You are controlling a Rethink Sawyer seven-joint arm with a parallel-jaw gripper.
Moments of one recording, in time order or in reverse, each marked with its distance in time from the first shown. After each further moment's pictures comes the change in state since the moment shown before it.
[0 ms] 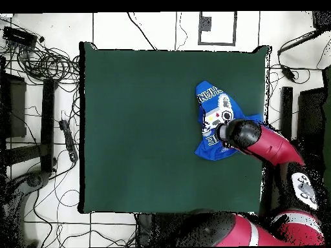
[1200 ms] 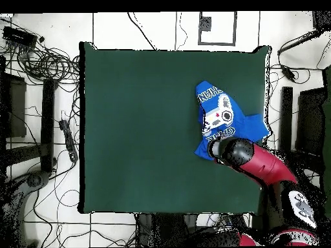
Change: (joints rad) arm -0.005 -0.080 0.000 0.193 0.002 -0.074 0.000
